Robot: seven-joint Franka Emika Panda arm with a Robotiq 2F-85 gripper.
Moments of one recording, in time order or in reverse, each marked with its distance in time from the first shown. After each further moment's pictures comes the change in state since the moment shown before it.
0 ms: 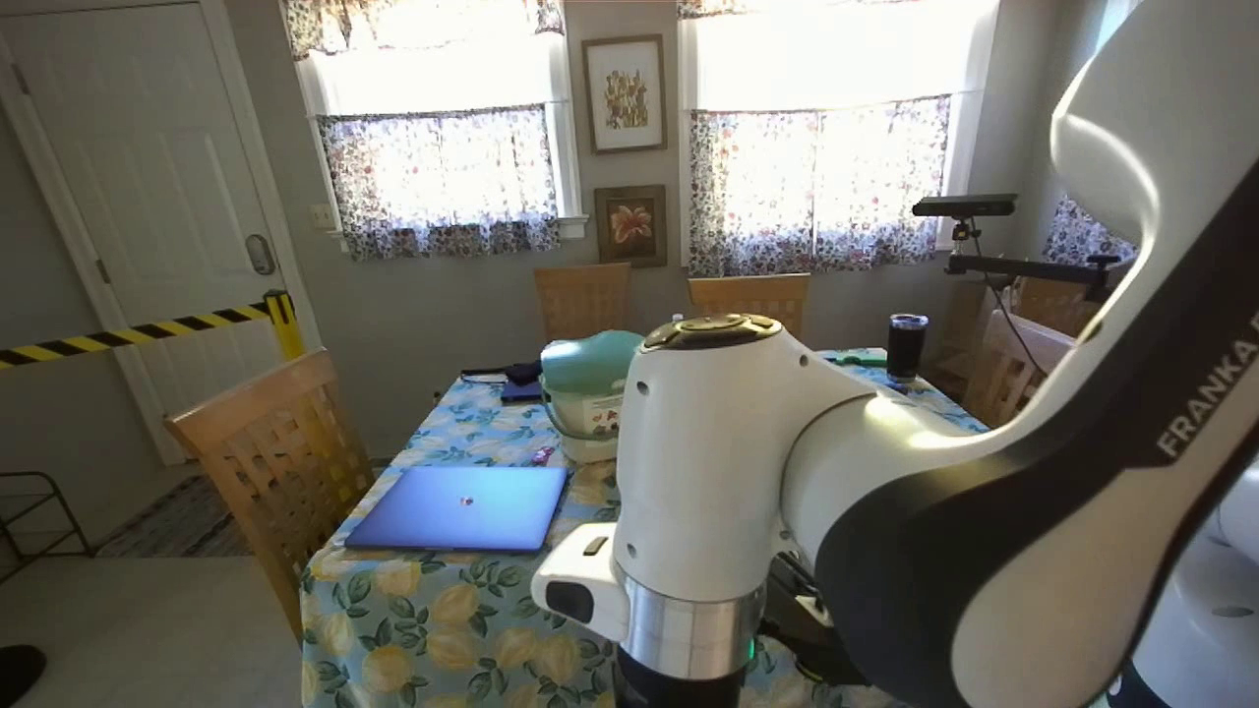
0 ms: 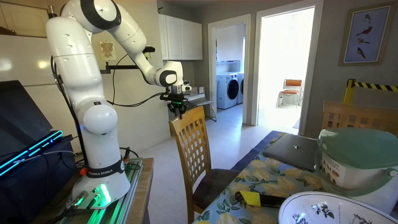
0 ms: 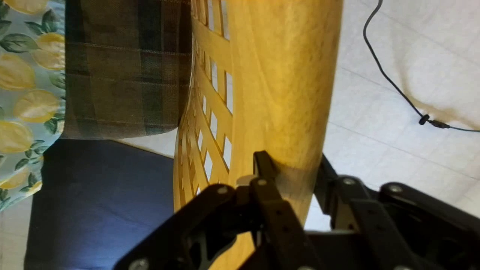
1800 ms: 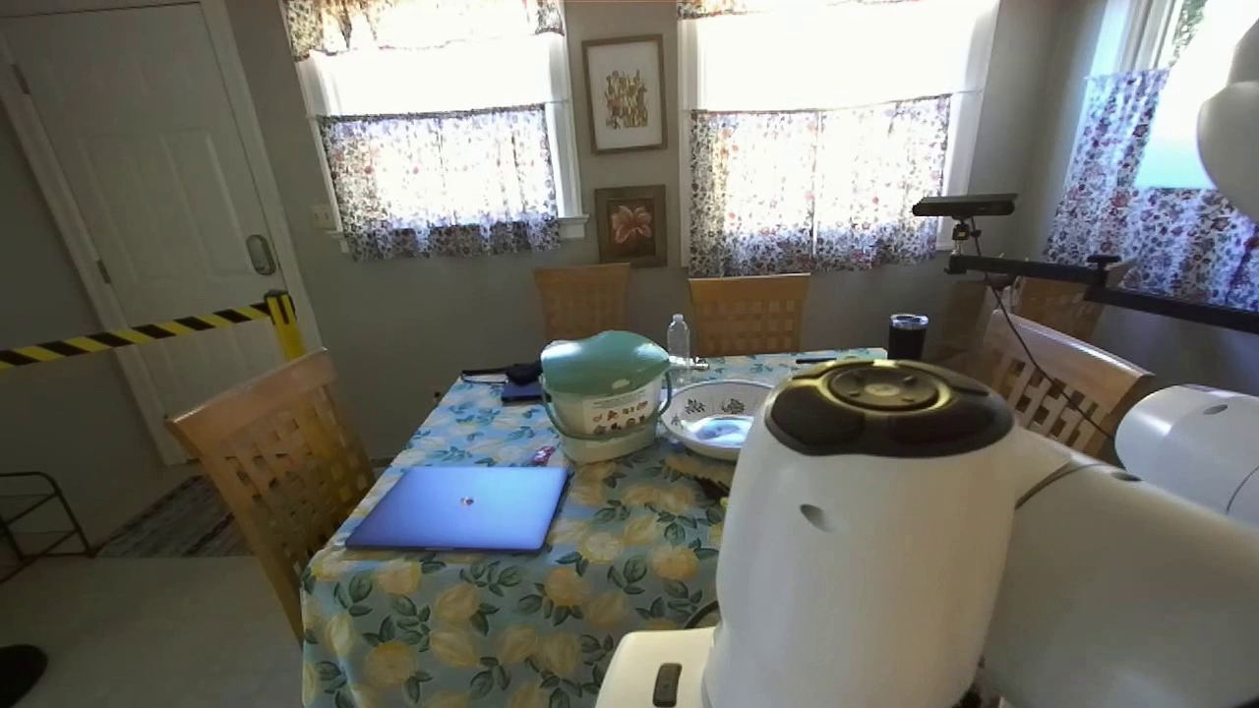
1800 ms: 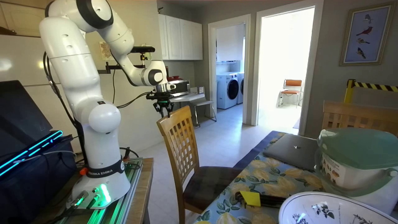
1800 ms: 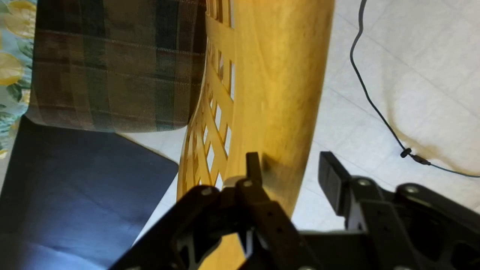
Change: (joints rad) arm 0.111 -0.059 0.093 -0.039 -0.109 -0.007 0.142
